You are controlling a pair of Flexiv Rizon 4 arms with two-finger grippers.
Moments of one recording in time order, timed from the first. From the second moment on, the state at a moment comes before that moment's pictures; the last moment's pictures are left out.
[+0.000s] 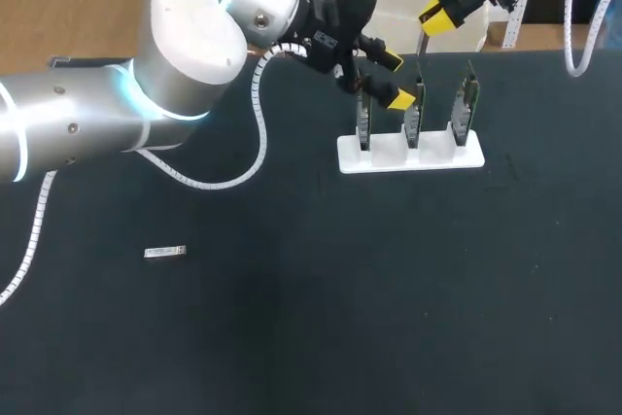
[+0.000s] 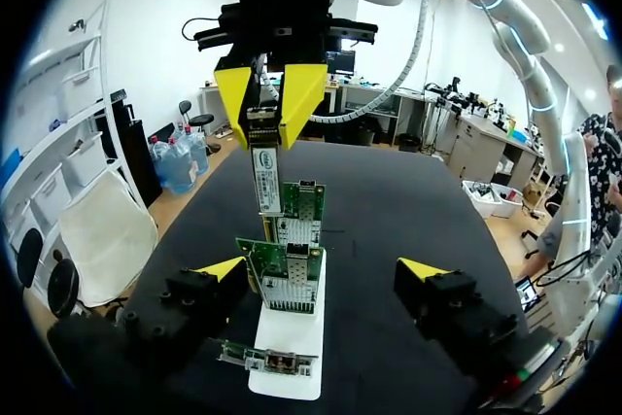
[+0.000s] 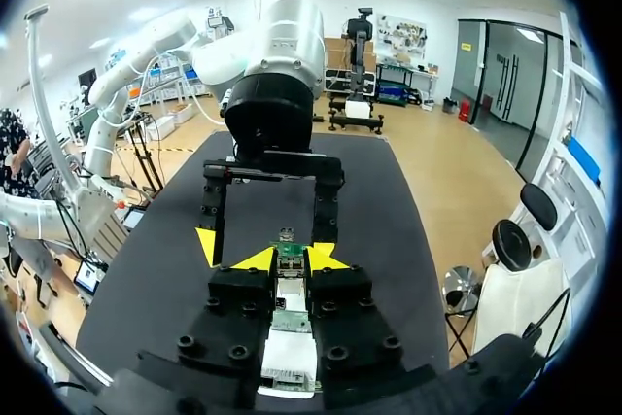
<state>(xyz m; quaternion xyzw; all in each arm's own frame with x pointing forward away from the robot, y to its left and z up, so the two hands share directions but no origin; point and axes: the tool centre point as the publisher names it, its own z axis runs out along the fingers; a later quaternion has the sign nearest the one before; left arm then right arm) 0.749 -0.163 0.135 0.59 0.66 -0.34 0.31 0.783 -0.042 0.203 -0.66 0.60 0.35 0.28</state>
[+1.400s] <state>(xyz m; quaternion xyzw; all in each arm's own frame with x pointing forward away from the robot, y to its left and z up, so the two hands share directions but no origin) 0.747 -0.163 0.135 0.60 0.66 -0.33 0.30 0.776 -0.043 0.197 -0.67 0.60 0.35 0.28</state>
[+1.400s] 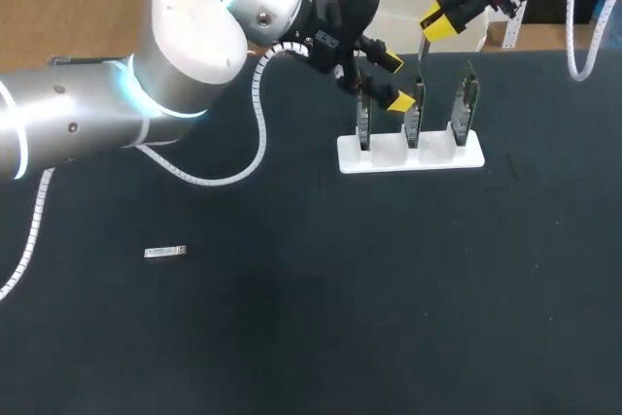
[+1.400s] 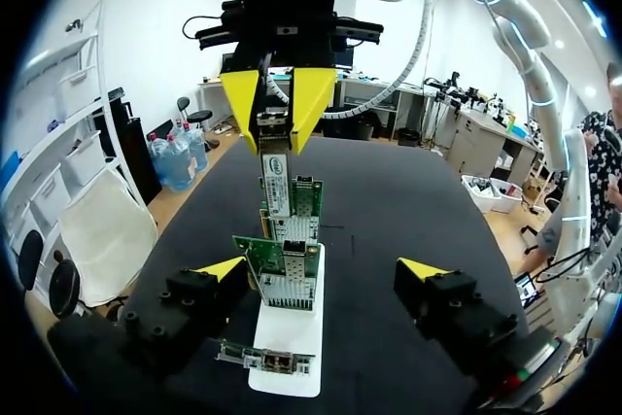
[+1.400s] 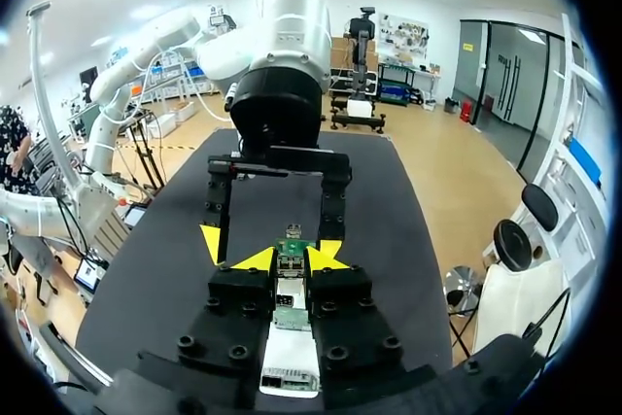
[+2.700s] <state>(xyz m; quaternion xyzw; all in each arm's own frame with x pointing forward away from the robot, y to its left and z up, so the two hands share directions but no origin) 0.747 -0.163 0.135 0.60 0.66 -0.33 0.30 0.763 -0.043 0.178 -0.67 0.62 0.33 0.26</state>
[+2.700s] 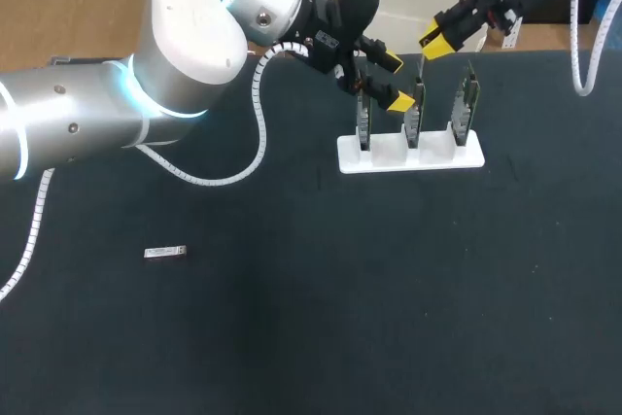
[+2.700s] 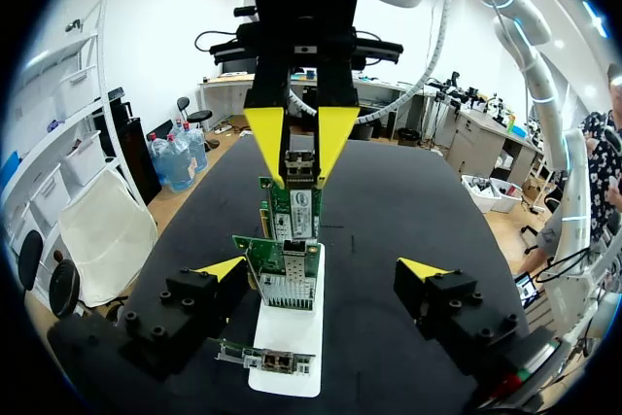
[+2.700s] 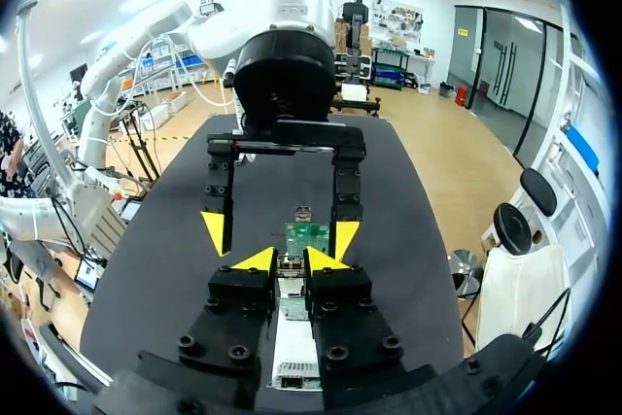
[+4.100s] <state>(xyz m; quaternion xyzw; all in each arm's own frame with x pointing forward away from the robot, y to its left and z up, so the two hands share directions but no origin) 0.747 -0.163 0.135 0.60 0.66 -0.33 0.30 0.768 -0.038 0.172 -0.66 0.63 0.32 0.26</state>
